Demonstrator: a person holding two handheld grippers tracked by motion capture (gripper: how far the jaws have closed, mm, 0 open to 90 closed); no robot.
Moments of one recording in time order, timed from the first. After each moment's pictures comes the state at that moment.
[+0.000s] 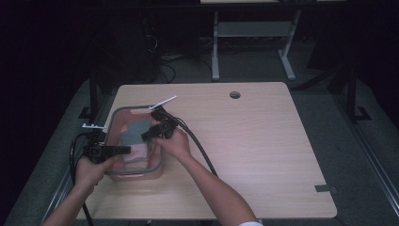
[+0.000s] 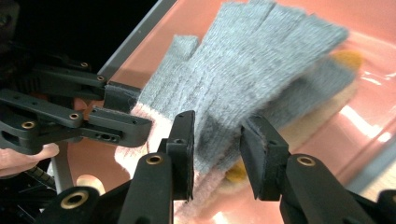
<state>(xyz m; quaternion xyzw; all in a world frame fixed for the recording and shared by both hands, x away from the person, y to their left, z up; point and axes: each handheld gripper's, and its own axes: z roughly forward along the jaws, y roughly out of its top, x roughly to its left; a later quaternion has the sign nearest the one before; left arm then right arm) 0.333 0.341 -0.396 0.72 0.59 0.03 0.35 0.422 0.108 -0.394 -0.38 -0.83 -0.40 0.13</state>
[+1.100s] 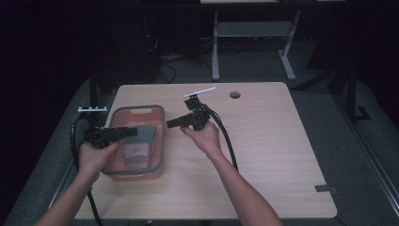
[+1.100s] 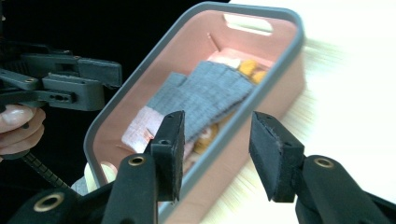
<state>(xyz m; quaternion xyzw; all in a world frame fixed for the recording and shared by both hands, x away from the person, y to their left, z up) 0.340 0.306 -0.335 0.71 0.55 0.05 0.43 0.415 0.006 -0.356 -0.42 -0.78 -0.46 0.10</state>
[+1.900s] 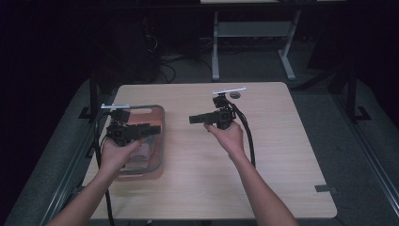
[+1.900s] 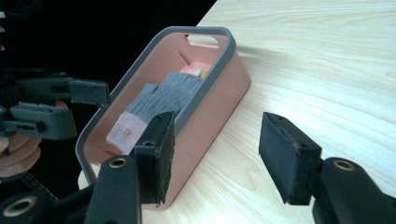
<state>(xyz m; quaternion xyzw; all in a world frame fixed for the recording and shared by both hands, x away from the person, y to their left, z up) 0.345 0.249 -0.331 0.73 0.50 0.02 0.47 0.412 -0.065 -0.354 -0.46 -0.74 -0.48 0.09</state>
